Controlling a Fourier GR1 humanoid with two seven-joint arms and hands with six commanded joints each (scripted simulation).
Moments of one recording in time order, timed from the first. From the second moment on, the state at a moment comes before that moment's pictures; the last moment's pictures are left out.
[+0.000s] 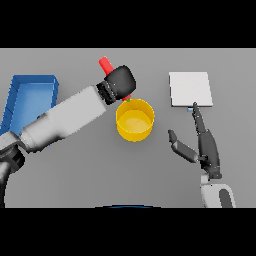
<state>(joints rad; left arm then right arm) -1.18 0.30 -1.05 -0.85 -1.00 -0.32 -0.01 0.11 -0.04 0.14 -1.71 0.27 -0.07 -0.09</state>
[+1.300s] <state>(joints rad) -1.65 0.34 -1.29 -0.57 -1.06 -0.19 -0.10 0.11 -0.03 0.15 -1.72 0.29 -0.08 -0.12</state>
